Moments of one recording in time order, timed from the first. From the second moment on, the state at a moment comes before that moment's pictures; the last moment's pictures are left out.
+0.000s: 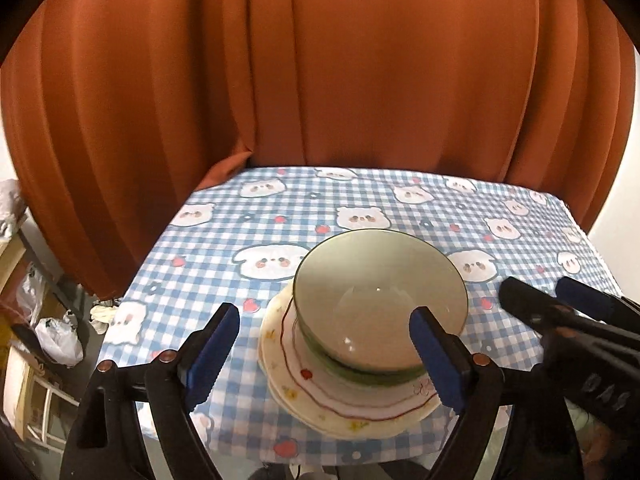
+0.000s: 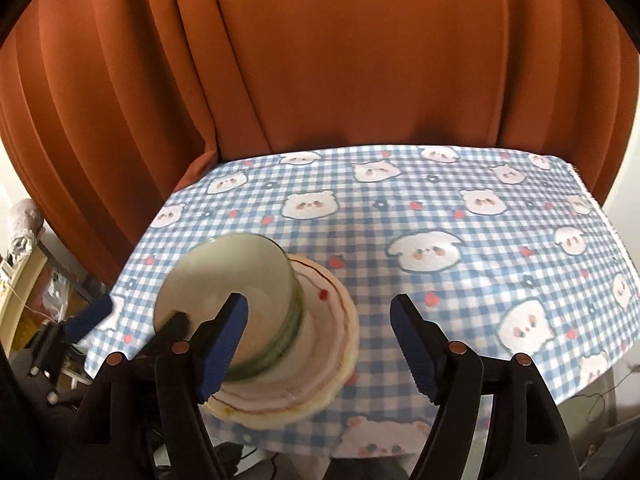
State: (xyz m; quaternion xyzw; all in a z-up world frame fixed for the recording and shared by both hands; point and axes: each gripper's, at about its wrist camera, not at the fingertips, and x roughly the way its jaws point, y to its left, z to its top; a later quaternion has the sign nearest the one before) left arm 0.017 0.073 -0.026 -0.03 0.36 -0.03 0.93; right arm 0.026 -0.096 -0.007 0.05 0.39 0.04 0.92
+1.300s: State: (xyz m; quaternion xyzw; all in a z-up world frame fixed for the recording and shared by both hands) left arm -0.066 0.039 -0.017 -0.03 0.32 -0.05 0.95; right arm -0.090 -0.159 -0.013 0.04 0.32 -0.02 0.94
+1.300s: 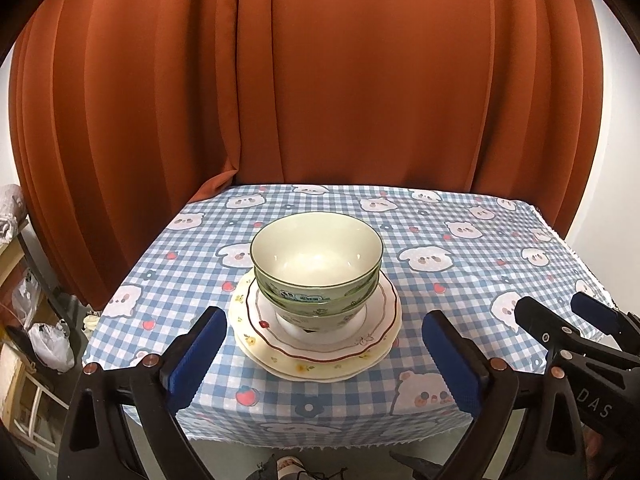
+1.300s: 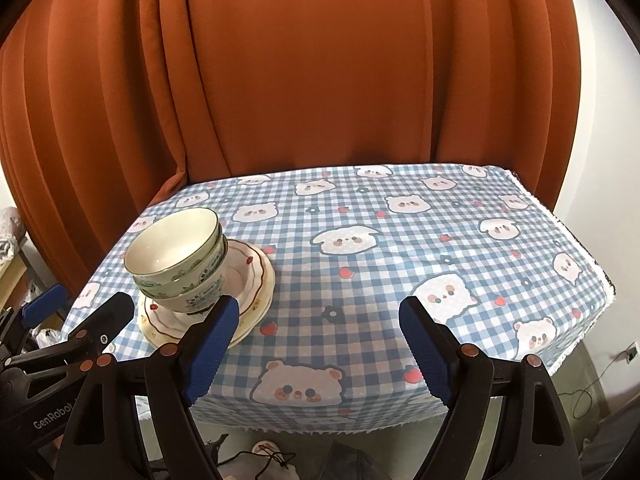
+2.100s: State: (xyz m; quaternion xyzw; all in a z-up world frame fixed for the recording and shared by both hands) left arm -0.065 0.032 -0.020 -0.03 0.32 -0.06 0.94; right arm -0.093 -0.164 -0.016 0.04 0.33 -0.04 0.94
